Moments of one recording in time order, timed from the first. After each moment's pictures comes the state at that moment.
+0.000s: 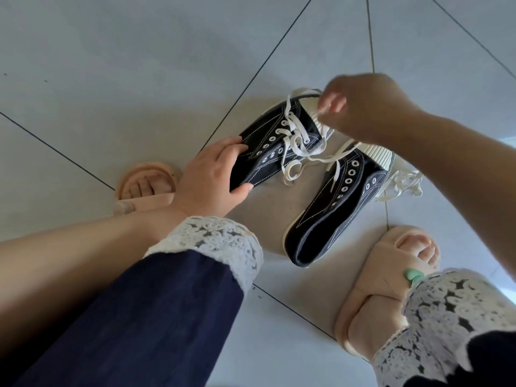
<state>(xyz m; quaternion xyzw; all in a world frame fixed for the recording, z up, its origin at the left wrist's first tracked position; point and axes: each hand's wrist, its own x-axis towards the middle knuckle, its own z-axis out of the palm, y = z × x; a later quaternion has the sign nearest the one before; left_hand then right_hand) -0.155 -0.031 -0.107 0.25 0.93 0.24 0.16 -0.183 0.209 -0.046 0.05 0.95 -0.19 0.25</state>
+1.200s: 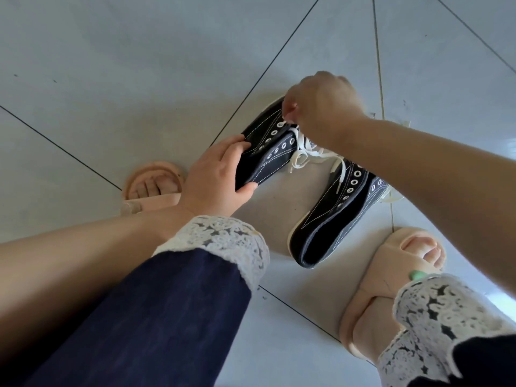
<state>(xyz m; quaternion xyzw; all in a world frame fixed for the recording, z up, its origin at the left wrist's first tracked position) -0.156 -0.031 -0.104 0.21 0.93 0.24 0.17 -0.202 0.162 -0.071 0.00 0.97 -0.12 0.20</state>
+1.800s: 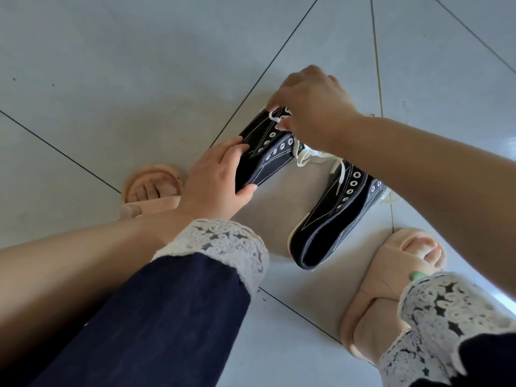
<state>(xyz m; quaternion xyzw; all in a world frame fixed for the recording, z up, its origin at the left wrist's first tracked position) -0.155 -0.030 -0.105 0.22 0.93 0.24 0.17 -0.205 0.162 -0.075 -0.06 0.97 -0.13 0.19</state>
